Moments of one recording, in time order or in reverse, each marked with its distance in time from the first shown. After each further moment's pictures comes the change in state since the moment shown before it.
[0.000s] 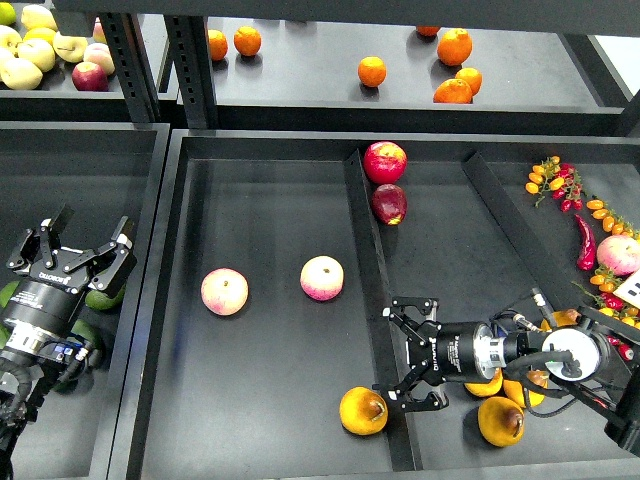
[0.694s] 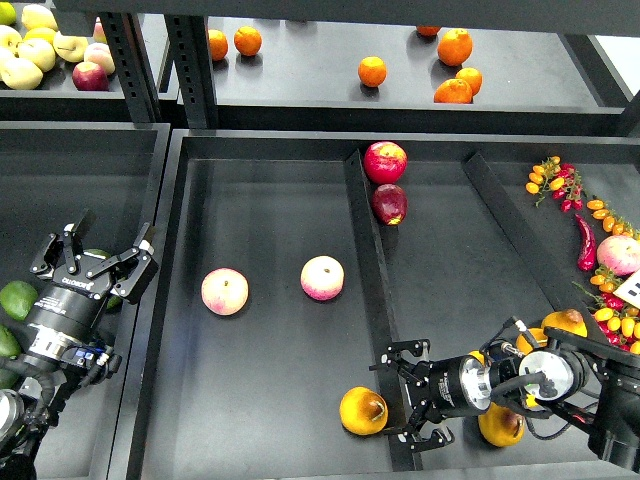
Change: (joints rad) left arm 0.001 -0.020 -0.001 -0.015 0.025 0.000 0.000; right arm -0.002 0.121 -0.019 -0.128 -0.008 0.000 0.000
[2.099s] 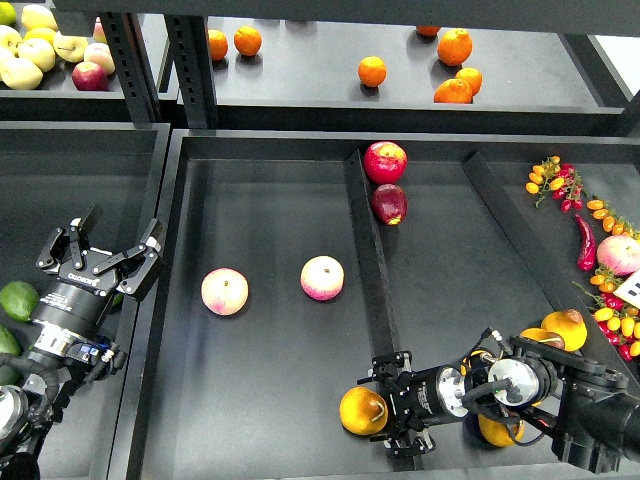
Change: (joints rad) left arm -0.002 0.000 0.009 -0.010 -0.001 0.000 0.000; right arm -0.029 0.112 -0.014 -0.159 -0.020 -0.002 0.001
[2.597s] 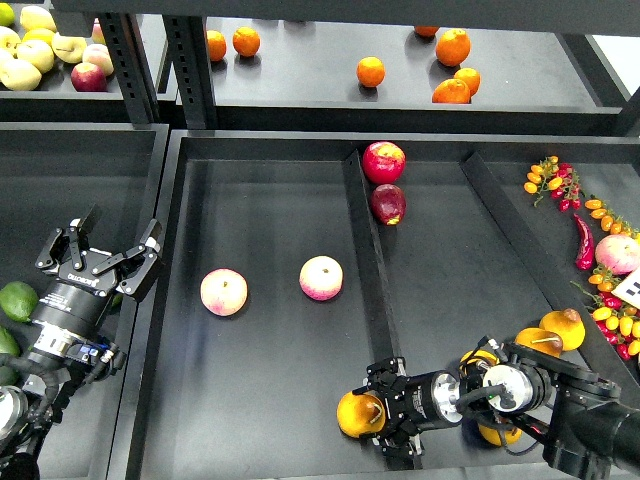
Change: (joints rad) left arm 0.000 0.000 -0.002 0.000 0.000 0.000 0.000; right arm -0.031 0.029 0.045 -0.035 0.000 -0.019 -0.002
